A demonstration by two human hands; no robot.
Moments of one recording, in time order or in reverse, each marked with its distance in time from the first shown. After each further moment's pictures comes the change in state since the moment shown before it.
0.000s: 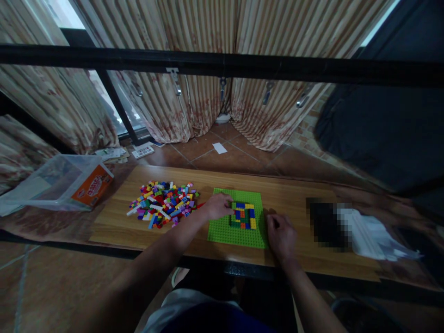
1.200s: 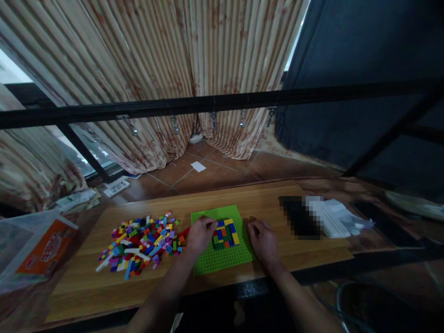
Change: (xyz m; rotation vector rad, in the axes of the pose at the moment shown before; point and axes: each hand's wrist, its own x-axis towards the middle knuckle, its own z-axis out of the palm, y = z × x) left_hand -0.005 0.004 0.024 -0.105 0.252 0.002; right_hand 0.002 -0.009 0.005 0.035 -0.014 0.052
